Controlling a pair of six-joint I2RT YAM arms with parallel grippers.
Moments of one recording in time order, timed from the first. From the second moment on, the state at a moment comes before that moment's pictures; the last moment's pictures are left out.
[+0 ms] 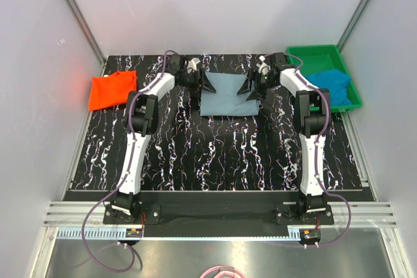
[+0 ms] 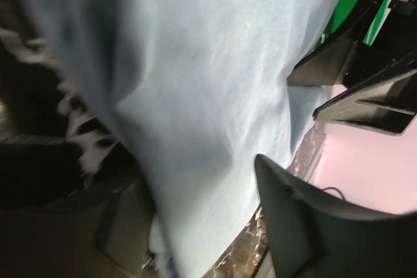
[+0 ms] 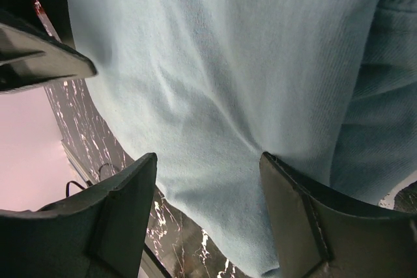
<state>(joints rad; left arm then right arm) -0.24 2.60 2.18 -0.50 0.86 -0.56 0.12 2.40 1.95 -0.63 -0.72 0.35</state>
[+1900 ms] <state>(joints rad) 0.22 2.13 2.30 -1.05 0.24 0.08 0.03 2.00 1.75 -0.67 -0.73 0.33</state>
